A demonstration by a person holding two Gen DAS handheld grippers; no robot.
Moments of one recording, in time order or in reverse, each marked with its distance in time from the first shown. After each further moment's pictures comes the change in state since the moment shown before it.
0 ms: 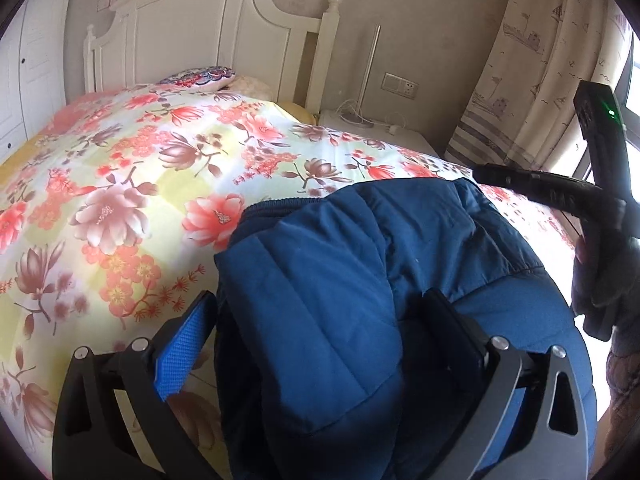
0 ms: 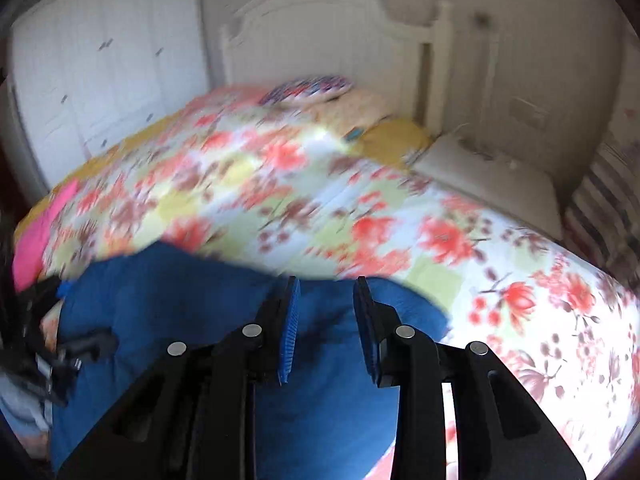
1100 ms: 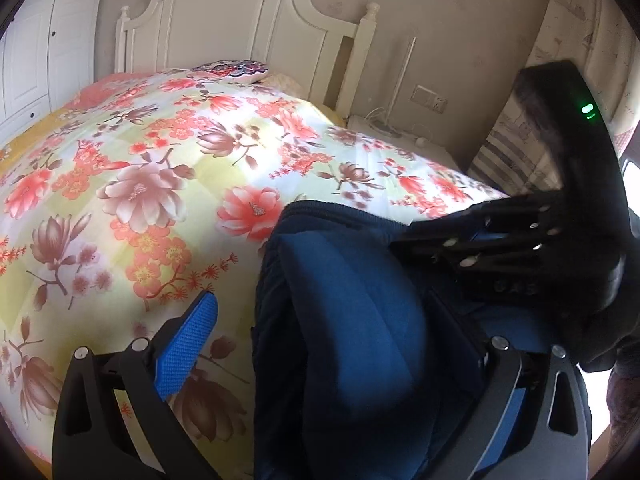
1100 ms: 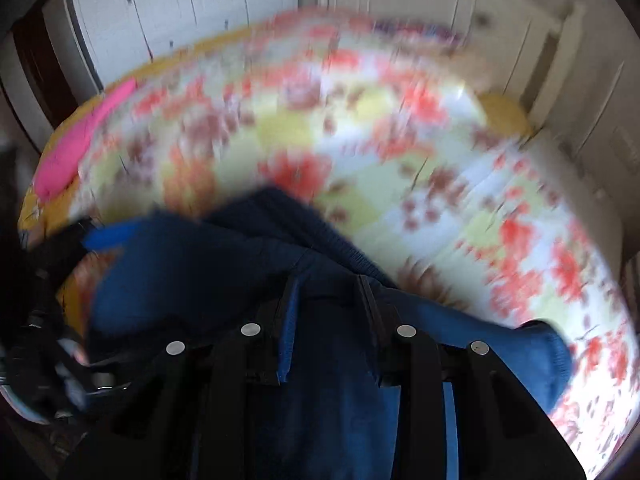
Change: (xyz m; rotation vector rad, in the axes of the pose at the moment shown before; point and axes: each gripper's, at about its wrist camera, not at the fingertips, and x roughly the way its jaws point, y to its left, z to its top) left arm -0.004 0.021 -0.003 -0.111 0.005 0.065; right arm 0.070 0.121 0.018 -0.250 0.320 0.236
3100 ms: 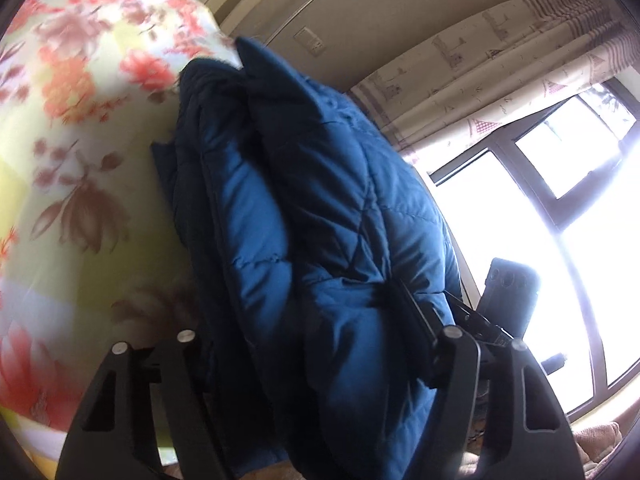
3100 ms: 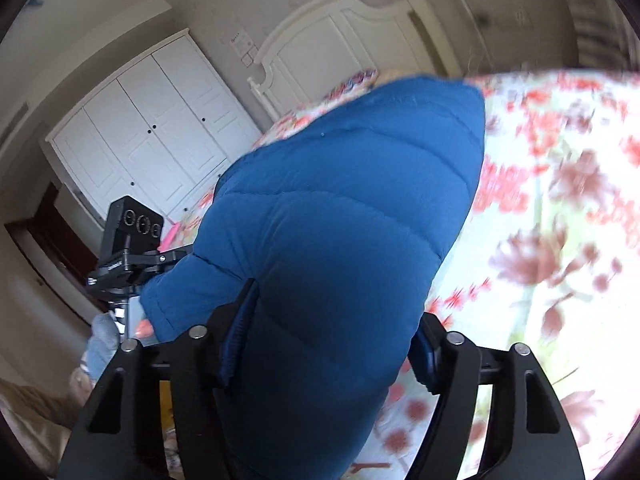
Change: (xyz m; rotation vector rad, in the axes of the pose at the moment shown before) left arm -0.045 0.021 -0.075 -0.105 0.231 -0.676; right arm -0.090 0.005 -0.229 0.421 -0.524 0.089
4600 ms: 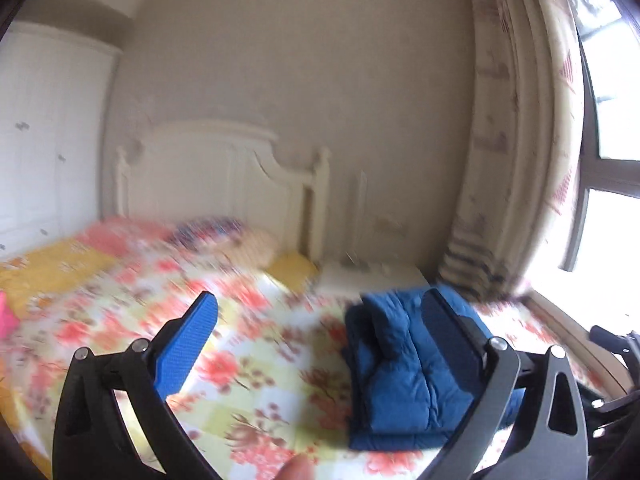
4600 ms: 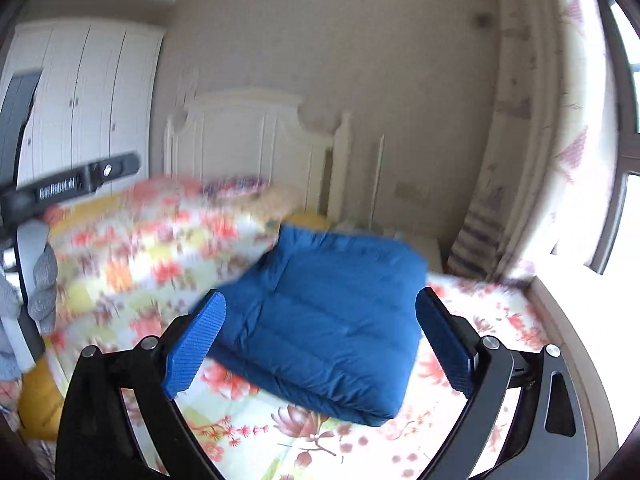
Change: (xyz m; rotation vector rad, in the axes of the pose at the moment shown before) left arm -0.012 -0.198 0.045 0.418 -0.751 0.689; right arm -0.091 0.033 0.076 -0.342 -0.355 -0.545
